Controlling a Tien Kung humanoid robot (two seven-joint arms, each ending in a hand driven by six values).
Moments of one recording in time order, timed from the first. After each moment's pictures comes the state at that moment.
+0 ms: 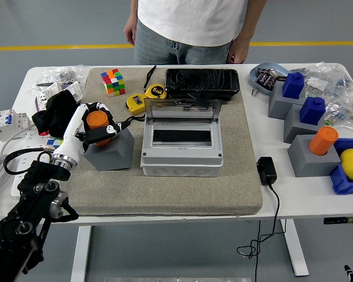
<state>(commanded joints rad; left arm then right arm) -0.26 0.00 -1.39 -1.09 1.40 0.00 -0.22 0.11 -0.13 1.22 0.18 -0.84 -0.08 -0.08</state>
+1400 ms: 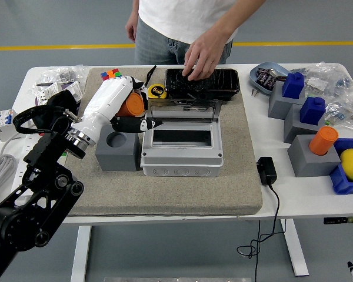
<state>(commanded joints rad) -0.34 0.13 -1.12 -1.43 2.13 0.13 -0.13 0.13 -0.14 1.24 0.18 -0.84 -0.08 -0.07</state>
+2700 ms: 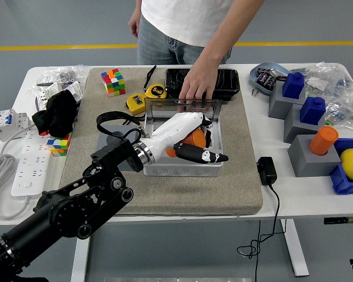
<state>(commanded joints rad) -0.55 0.00 -0.80 -1.14 1.92 0.08 -0.13 0.14 -0.15 1.21 0.18 -0.83 -0.08 -0.08</state>
